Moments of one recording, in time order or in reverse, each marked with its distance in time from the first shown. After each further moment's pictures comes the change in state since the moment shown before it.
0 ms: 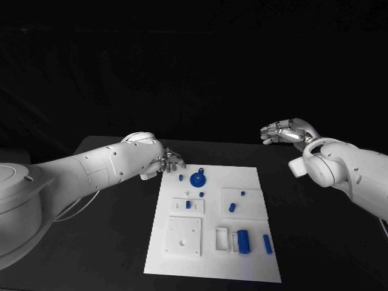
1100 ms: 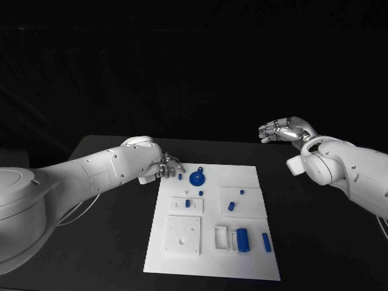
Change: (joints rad) left arm -0.028 0.023 -0.002 -0.051 0.038 0.053 0.014; left_hand -0.012 0.034 -0.005 -0.017 0.000 -0.007 0.007 -0.007 0.003 -0.004 0.004 -0.004 0.009 -0.007 0.007 0.000 0.000 0.000 -0.007 0.000 -0.004 0.013; right arm 0.000 0.002 0.000 0.002 0.000 0.000 0.000; right_hand 0.000 0.000 -0.003 -0.003 0.000 0.000 0.000 0.000 -0.001 0.000 0.000 0.000 -0.001 0.000 0.000 0.000 0.000 0.000 0.000 0.000 0.000 0.001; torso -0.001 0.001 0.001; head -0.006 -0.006
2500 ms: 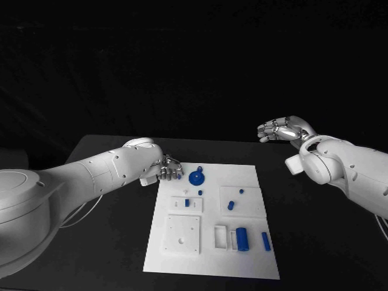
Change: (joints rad) left arm -0.013 0.021 -0.002 -0.031 0.039 0.021 0.023; left_hand 0.070 0.117 0.012 -0.078 0.000 0.000 0.000 -0.008 0.007 -0.003 0.003 -0.008 0.010 -0.007 0.000 0.000 -0.003 0.000 0.000 0.000 -0.012 0.016; right arm 0.000 0.000 0.000 0.004 0.000 0.000 -0.001; right_hand 0.000 0.000 0.000 0.000 0.004 -0.004 0.004 0.000 -0.002 0.000 0.000 0.000 -0.001 0.000 0.000 0.000 0.000 0.000 0.000 0.000 0.000 0.001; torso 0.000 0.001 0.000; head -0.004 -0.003
